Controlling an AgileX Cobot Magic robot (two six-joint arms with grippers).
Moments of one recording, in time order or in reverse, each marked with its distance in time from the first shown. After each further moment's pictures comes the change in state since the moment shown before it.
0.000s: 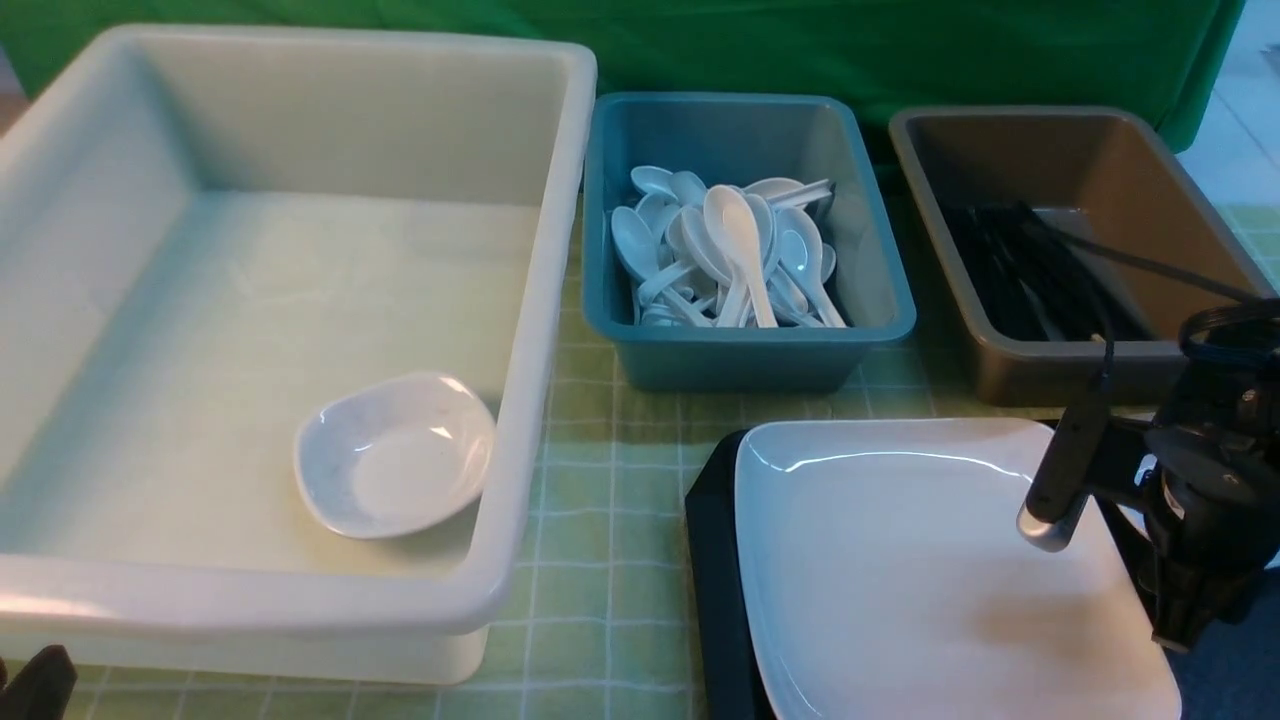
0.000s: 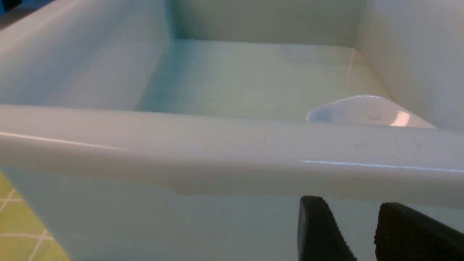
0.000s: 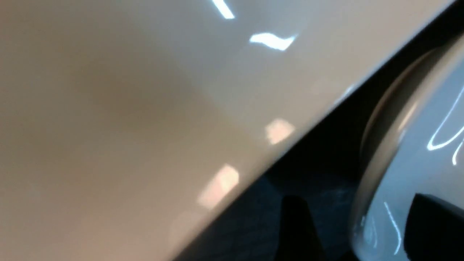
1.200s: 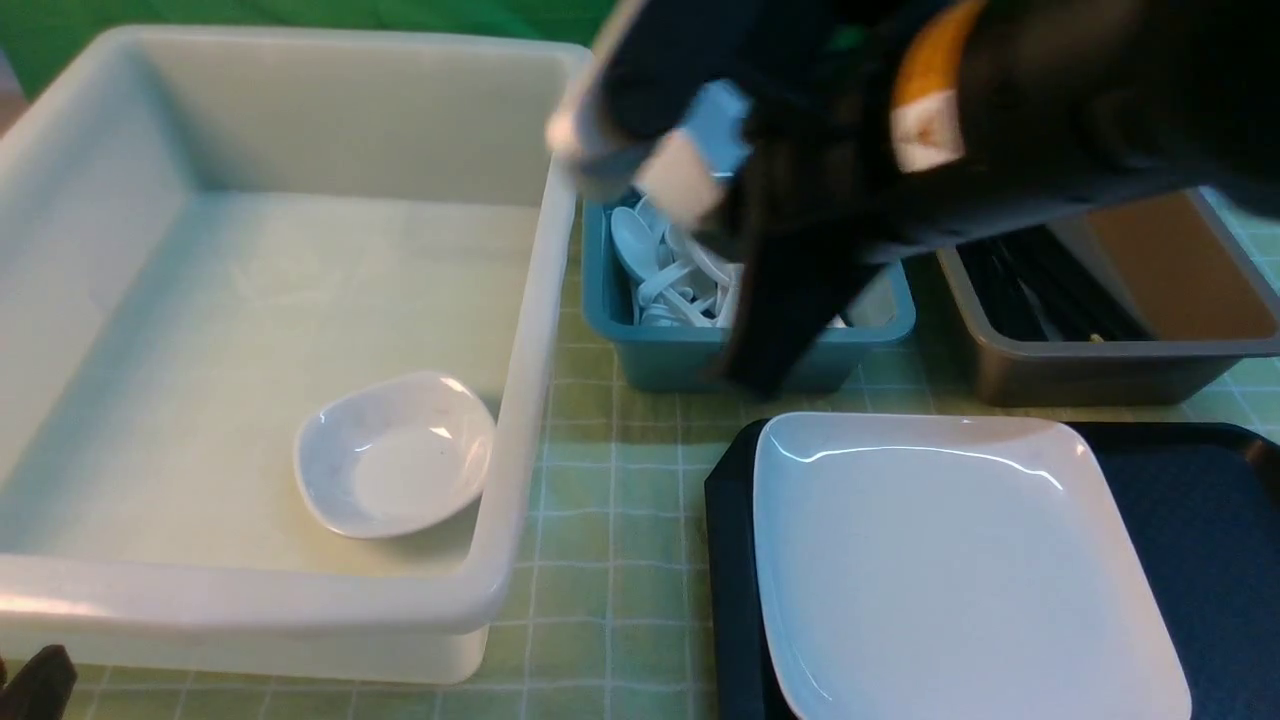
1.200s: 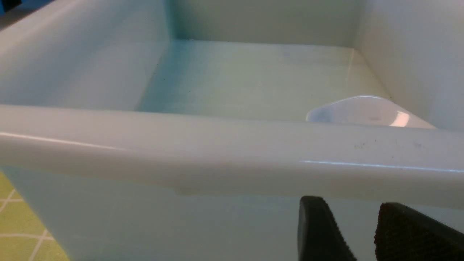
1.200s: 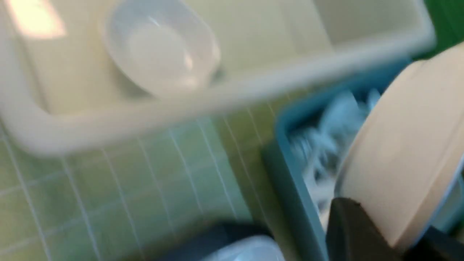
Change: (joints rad) right arm 0.688 -0.114 -0.771 0.380 0.146 -0.154; left arm 0.000 0.000 0.000 0.000 -0.001 0.000
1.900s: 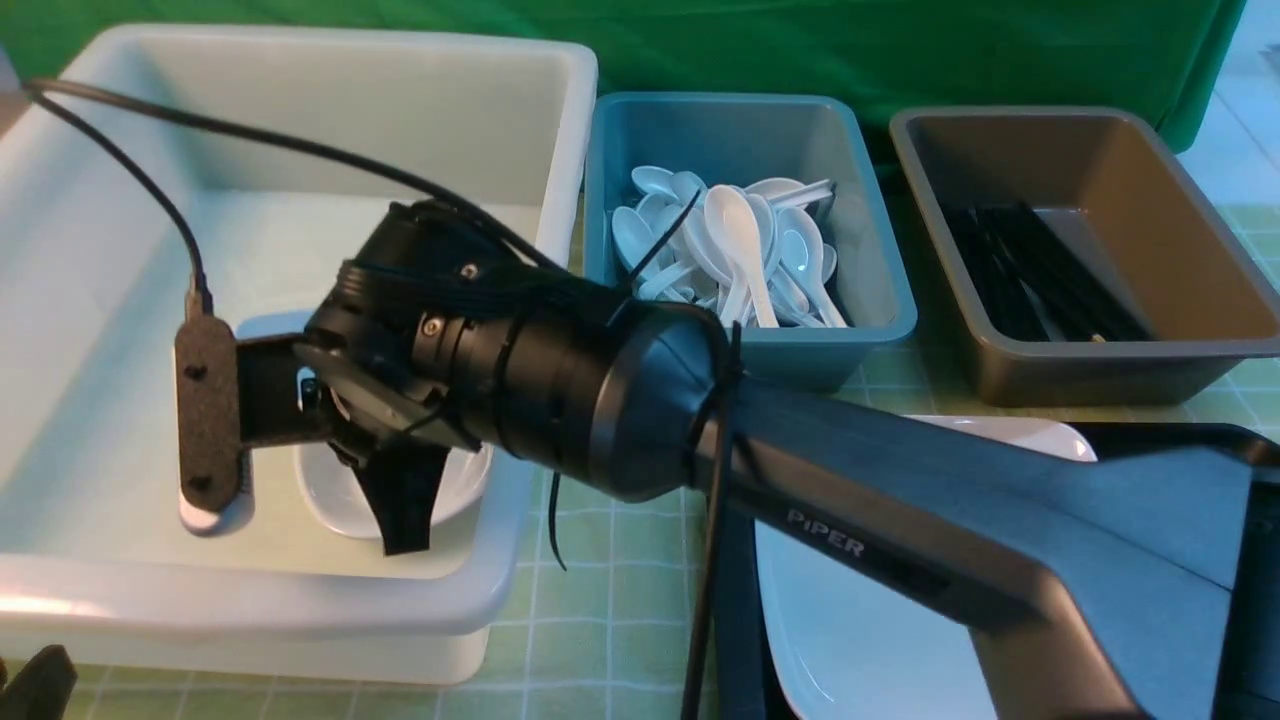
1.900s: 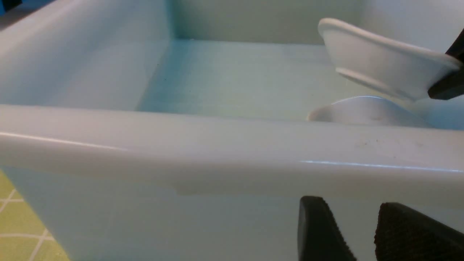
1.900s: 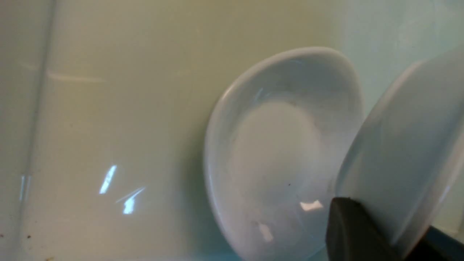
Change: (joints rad) right arm 0.062 0.669 -0.478 0.006 -0.019 -0.318; left arm 0.000 0.000 0.000 0.000 0.000 0.000
